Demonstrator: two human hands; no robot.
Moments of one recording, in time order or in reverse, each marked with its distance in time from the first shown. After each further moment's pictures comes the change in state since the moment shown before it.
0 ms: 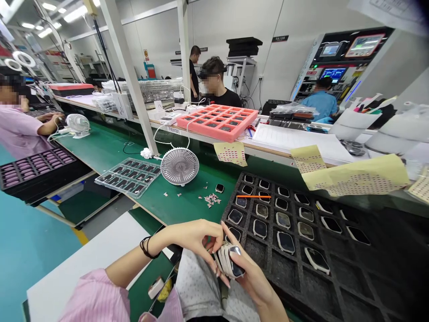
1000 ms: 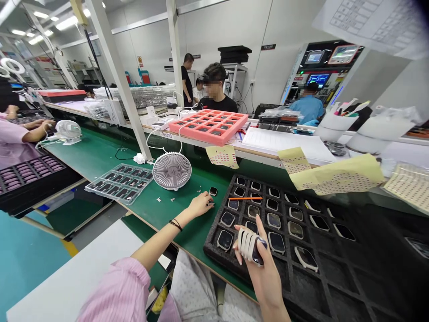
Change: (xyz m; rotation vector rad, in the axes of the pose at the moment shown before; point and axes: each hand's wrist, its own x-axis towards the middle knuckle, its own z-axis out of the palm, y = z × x) left_hand 0.069 -0.126 -0.034 0.480 0.499 -0.574; right_hand -0.009 -0.023 -0.009 0.066 0.372 -0.482
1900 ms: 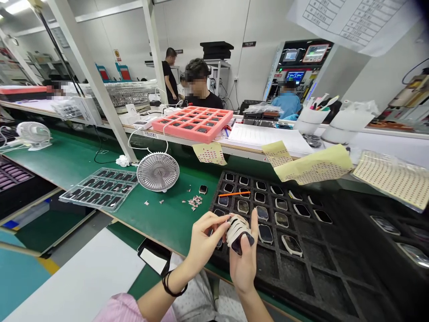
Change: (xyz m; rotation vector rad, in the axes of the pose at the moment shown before) left_hand -0.103 0.120 0.012 -1.009 0.395 0.175; right_hand 0.016 0.033 0.016 0.010 0.141 -0.359
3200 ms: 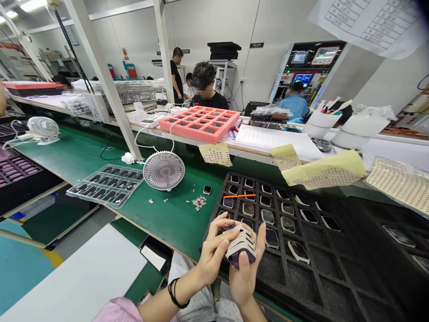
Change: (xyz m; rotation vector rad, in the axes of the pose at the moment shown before) left_hand -0.028 -0.029 -0.003 0.002 -0.153 0.317; right_hand -0.019 0.019 -0.004 -0.201 -0.029 -0.242
